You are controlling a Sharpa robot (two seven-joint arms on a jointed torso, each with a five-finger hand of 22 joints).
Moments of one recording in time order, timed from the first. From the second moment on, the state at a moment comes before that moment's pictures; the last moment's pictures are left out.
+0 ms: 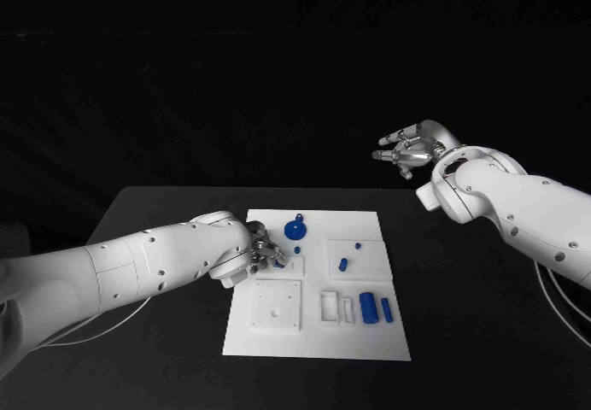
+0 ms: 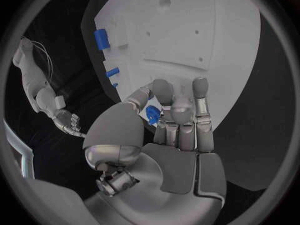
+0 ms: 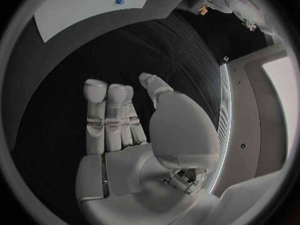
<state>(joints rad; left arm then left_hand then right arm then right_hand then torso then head) 1.32 -0.50 -0.24 1.18 -0.85 -0.10 -0.52 1.01 0.02 0.42 -0.15 0.38 1.18 0.07 0.10 0.72 1.48 -0.08 0.79 0.40 1.36 -0.11 1.24 0.77 0.09 1.21 -0.04 0.52 1.31 1.14 -0.73 0.40 1.27 -1.12 -0.36 -0.23 1.30 -0.18 0.23 0.01 0.48 0.97 0.12 0.06 0.06 1.12 0.01 0.85 0.84 1.40 -0.06 0.80 0.94 0.09 1.46 -0.08 0.56 1.31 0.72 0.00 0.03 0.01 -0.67</state>
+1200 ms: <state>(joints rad) 1.33 -0.49 -0.24 1.18 -0.89 -0.07 -0.52 1.01 0.02 0.42 -0.16 0.39 1.18 0.07 0.11 0.74 1.48 -0.08 0.81 0.41 1.37 -0.11 1.25 0.80 0.14 1.20 0.00 0.54 1.31 1.13 -0.72 0.40 1.26 -1.12 -0.36 -0.23 1.29 -0.18 0.24 0.01 0.50 0.97 0.12 0.06 0.06 1.12 0.01 0.85 0.84 1.40 -0.06 0.80 0.94 0.09 1.46 -0.08 0.56 1.31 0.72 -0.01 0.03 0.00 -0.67</state>
